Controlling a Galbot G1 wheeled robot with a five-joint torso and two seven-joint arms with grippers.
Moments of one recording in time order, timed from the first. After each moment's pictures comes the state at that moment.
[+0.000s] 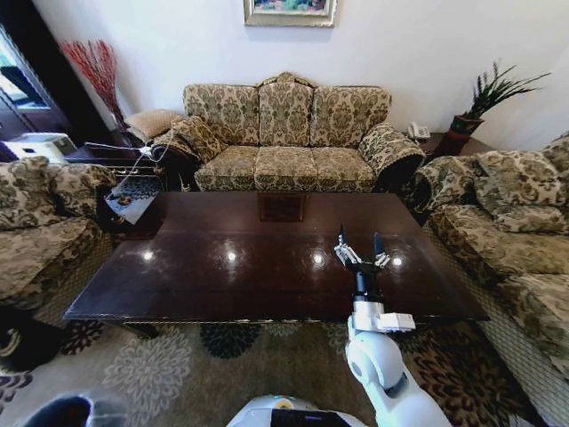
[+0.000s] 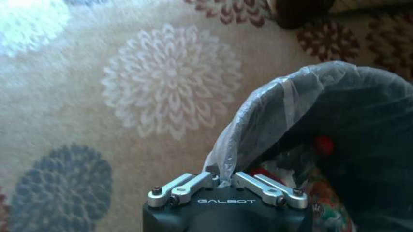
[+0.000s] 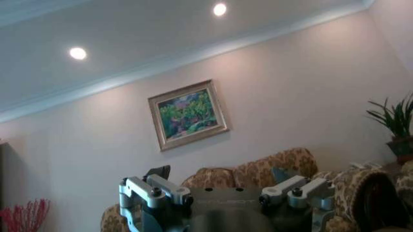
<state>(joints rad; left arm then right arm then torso) 1.56 -1.23 -1.39 -0.90 -0.96 0.34 -0.11 -1.40 1.27 0.18 2.21 0.26 0.32 0.43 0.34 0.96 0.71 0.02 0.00</state>
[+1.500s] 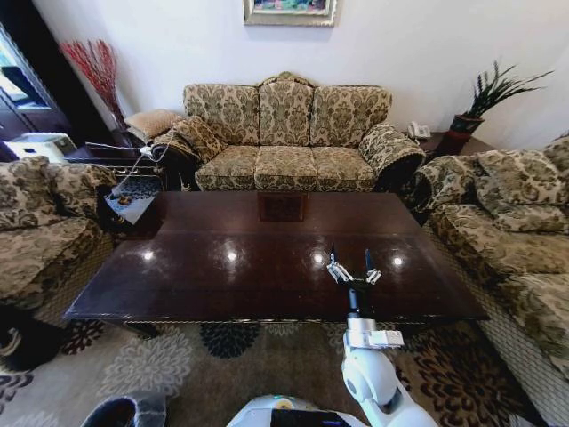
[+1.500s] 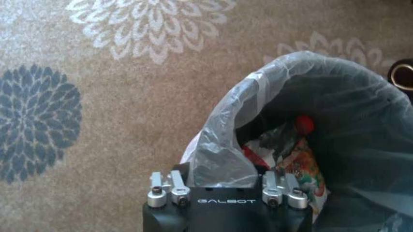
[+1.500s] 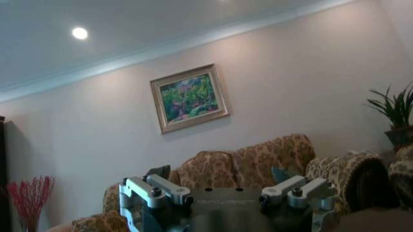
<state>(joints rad) 1.37 -1.24 -1.39 -0.62 -0.82 0.38 0.00 -1.47 1.25 0.17 2.14 0.24 0.40 0.41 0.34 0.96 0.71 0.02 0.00</state>
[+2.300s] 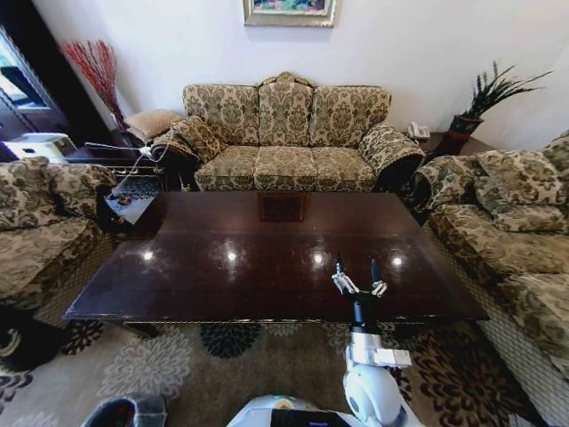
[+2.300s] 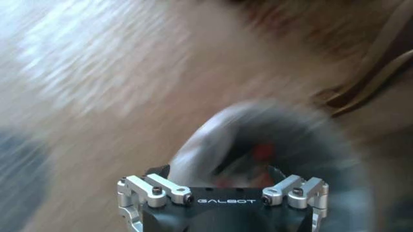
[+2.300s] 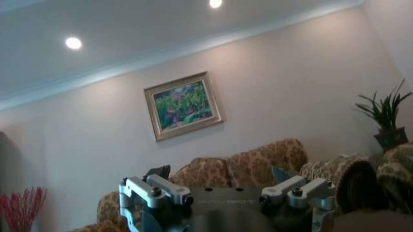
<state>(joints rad) 1.58 -1.32 -1.40 -0.90 -0.84 0.24 0.28 -1.55 1.25 0.19 2.17 0.21 0.46 0.42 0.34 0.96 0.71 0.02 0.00</state>
